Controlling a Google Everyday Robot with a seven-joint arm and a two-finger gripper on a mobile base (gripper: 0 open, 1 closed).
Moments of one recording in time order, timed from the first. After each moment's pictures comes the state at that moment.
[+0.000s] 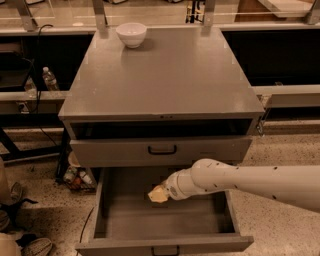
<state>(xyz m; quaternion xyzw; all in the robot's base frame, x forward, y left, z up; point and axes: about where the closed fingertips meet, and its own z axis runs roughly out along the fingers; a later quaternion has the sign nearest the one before) 0.517 0.005 0.514 -0.35 0.87 0.25 0.24</state>
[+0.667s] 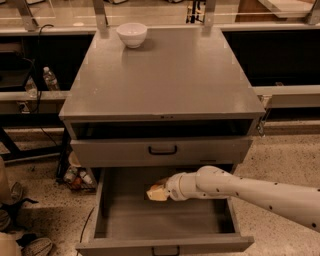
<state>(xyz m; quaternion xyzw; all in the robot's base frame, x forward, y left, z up) 0.543 0.012 0.478 -0.37 0.83 0.29 0.30</state>
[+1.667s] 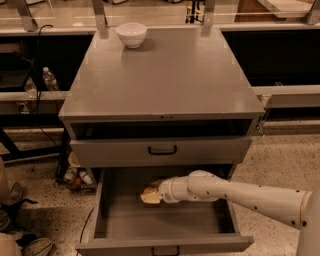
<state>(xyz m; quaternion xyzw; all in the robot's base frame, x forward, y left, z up) 0.555 0.038 0.439 -0.39 0.80 0.31 0.32</state>
